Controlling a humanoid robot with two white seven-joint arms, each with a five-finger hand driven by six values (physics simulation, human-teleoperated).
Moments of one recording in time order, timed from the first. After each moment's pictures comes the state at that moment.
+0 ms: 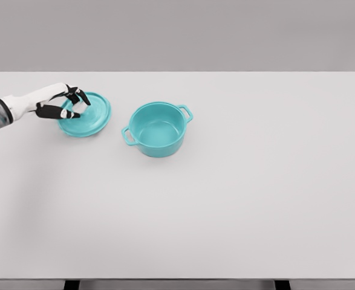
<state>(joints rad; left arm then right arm) -0.80 0.61 -0.68 -0.77 0.06 -0.54 -0.55 0.00 0.00 0.12 0.12 0.07 -0.28 0.38</state>
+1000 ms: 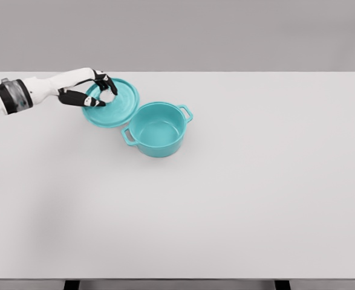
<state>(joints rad) -0.87 0.62 -0.78 -0.94 0.13 -0.54 -0.56 0.00 0.00 0.12 0.12 0.07 -0.28 0.38</state>
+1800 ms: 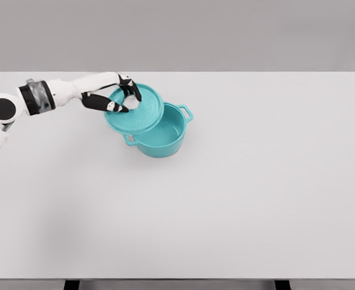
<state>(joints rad) -0.87 0.57 -0.83 -1.02 0.15 -0.54 -0.55 0.00 0.00 0.12 0.12 0.07 -0.28 0.38</state>
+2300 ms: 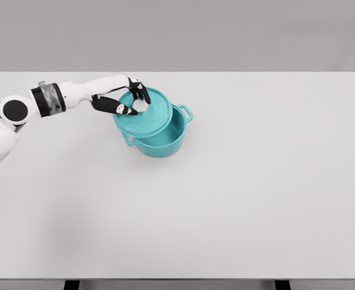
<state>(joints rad) -0.87 0.52 -0.83 -1.00 0.14 -0.54 -0.55 0.00 0.00 0.12 0.12 0.07 -0.28 0.38</state>
